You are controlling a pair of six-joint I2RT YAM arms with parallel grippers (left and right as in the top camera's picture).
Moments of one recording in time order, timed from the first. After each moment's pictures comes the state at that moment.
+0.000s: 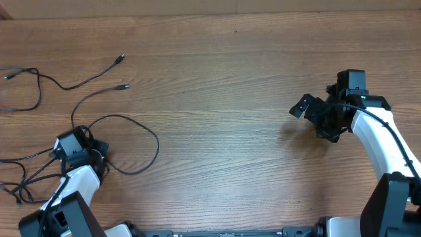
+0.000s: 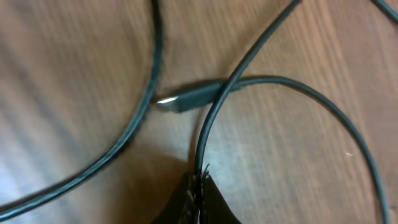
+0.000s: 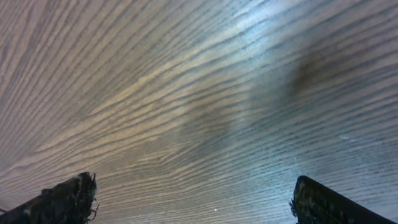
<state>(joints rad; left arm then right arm) 0.45 1.45 0.46 0.01 -0.10 -0.78 -0.10 1.58 1.04 -0.79 -0.29 0.46</state>
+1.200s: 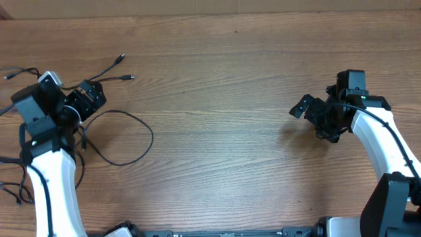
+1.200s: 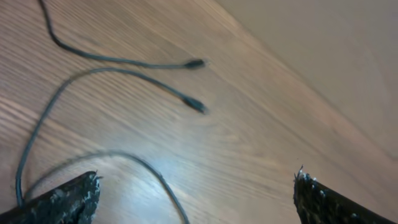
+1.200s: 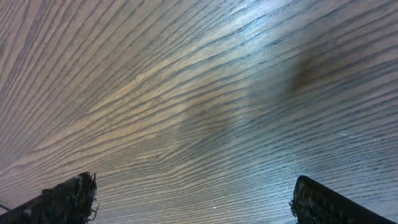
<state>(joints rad) 0.44 1.27 0.95 -0.41 0.38 -0.35 -0.10 1.58 1.04 -0.79 -0.29 0.46</state>
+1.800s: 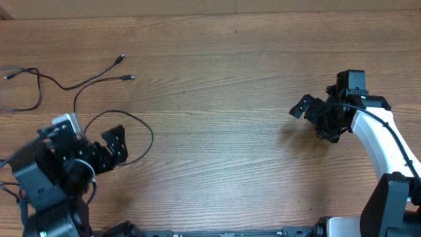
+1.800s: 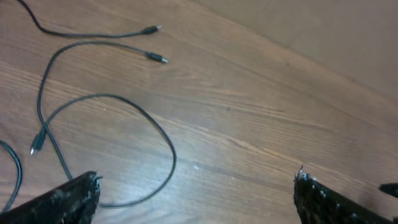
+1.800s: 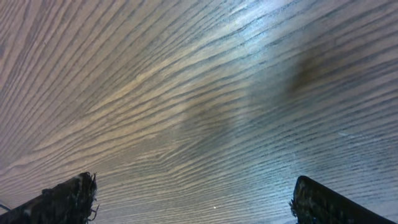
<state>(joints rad) 0.44 0.70 0.96 -0.95 0.46 -0.15 -0.10 1.58 1.04 -0.79 -0.29 0.46</state>
